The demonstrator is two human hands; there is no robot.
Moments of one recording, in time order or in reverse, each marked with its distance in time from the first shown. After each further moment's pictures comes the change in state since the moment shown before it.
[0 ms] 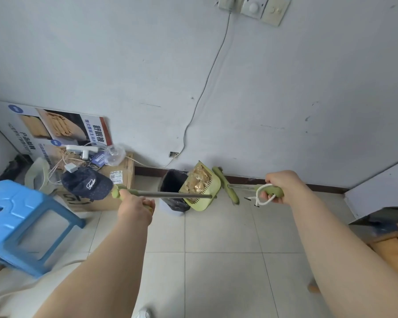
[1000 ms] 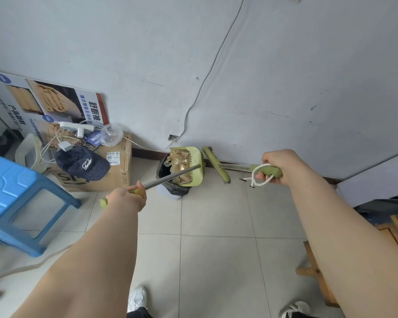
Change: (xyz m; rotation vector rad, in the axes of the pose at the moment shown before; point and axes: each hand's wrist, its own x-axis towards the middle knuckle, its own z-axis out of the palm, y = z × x) left_hand 0.059 0.028 -0.027 -0.381 0.124 -0.346; right_hand -0.006 -0.024 0.036 -0.020 -0.030 -0.048
